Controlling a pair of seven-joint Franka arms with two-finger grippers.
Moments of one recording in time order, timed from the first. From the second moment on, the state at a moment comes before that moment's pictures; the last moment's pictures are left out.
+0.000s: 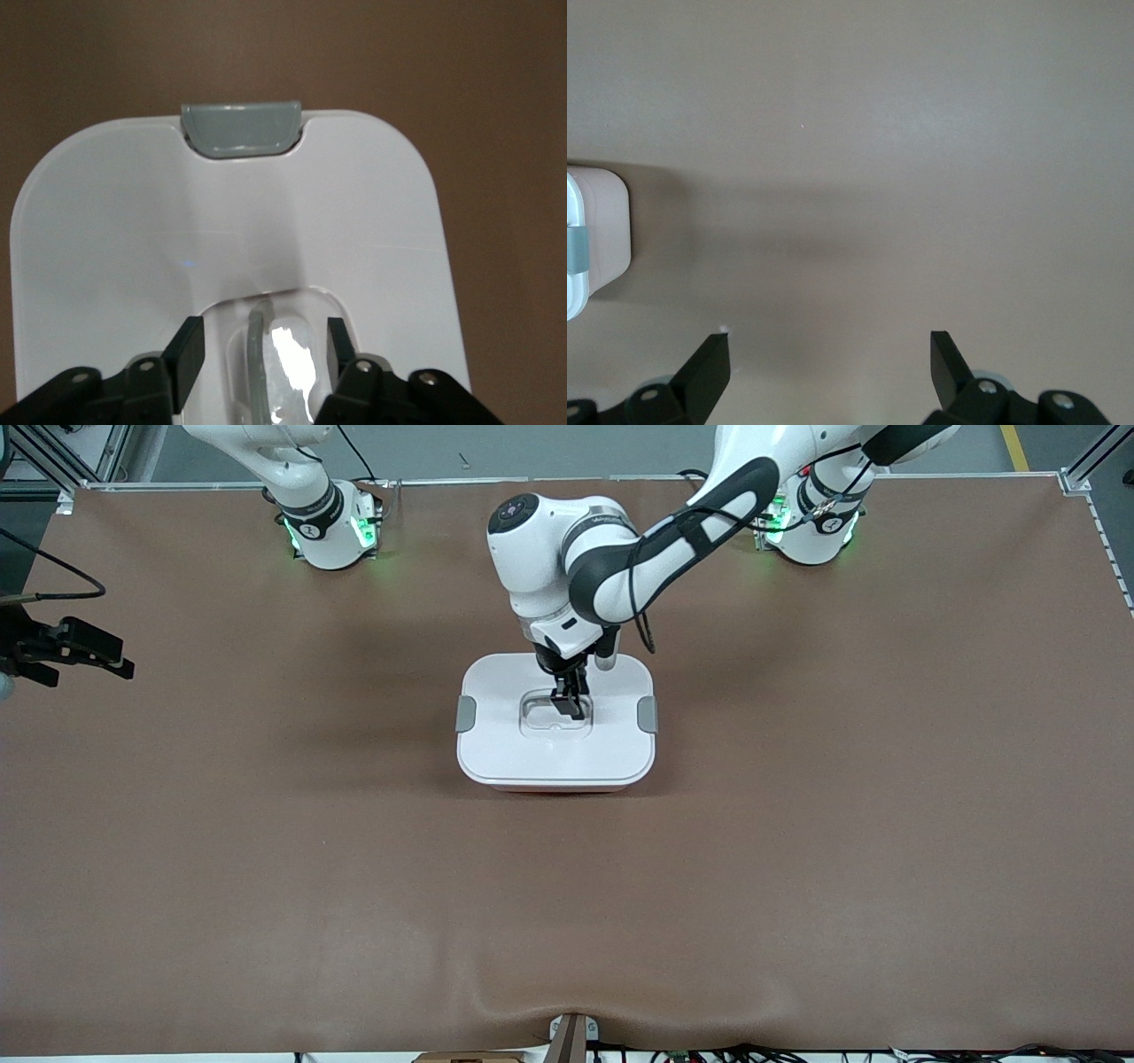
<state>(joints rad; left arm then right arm) -0.37 0.63 -0.74 -1.53 0.79 1.87 -2.76 -0.05 0.04 -0.03 -1.55 0.04 1.53 -0.16</state>
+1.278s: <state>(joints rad) 0.44 0.26 -0.74 -1.40 0.17 1.37 -0.78 -0.05 0.05 -0.04 -1.56 0.04 1.53 -0.09</state>
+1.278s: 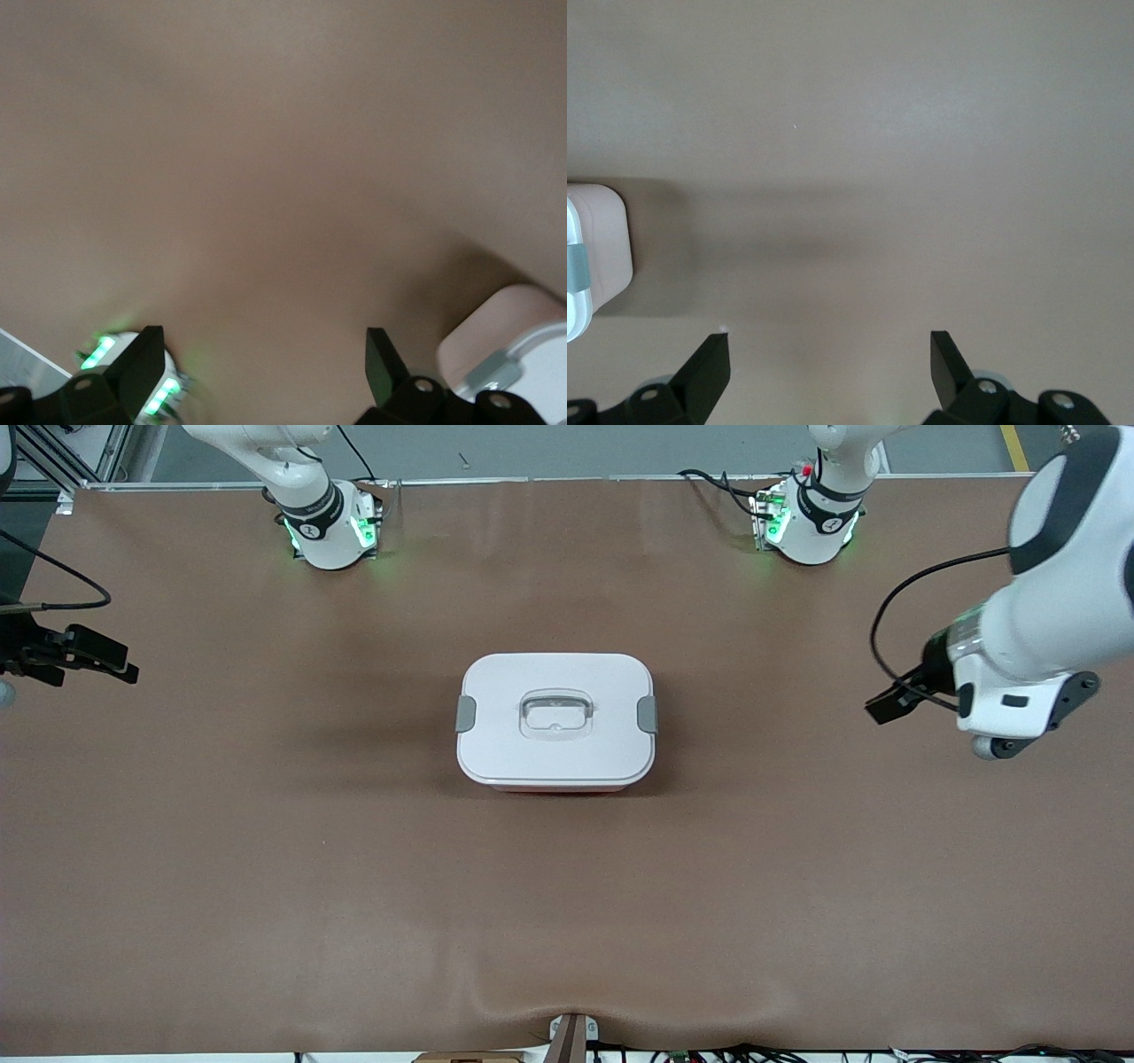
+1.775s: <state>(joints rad) 0.53 0.15 -0.72 -1.40 0.22 1.41 -0.20 -0.05 0.05 -0.04 -1.56 0.04 1.55 -0.09</state>
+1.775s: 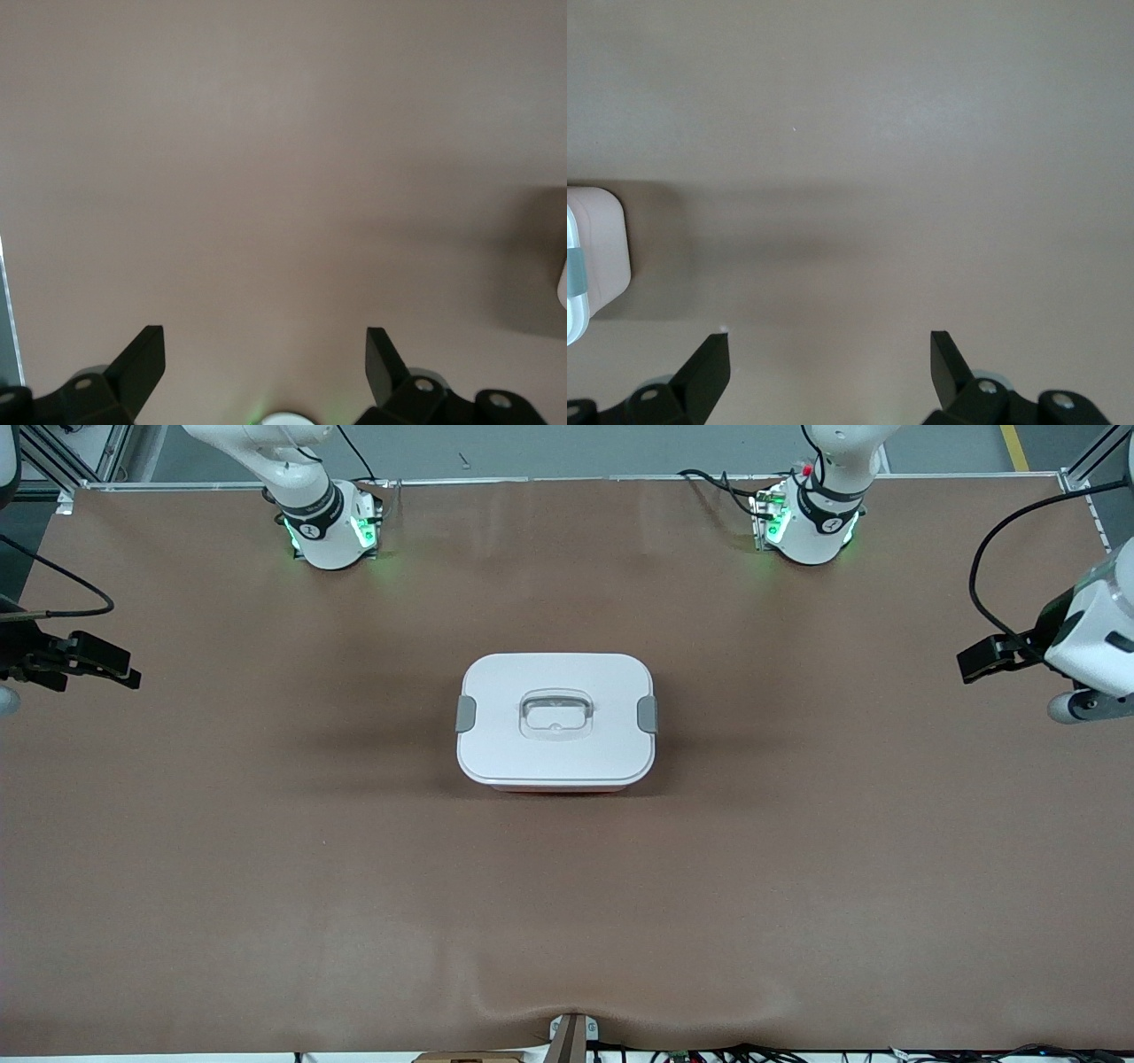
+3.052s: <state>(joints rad) -0.10 -0.14 -0.03 -1.66 0.02 1.54 -0.12 -0.05 0.06 -0.04 -1.56 0.04 1.55 -0.09</state>
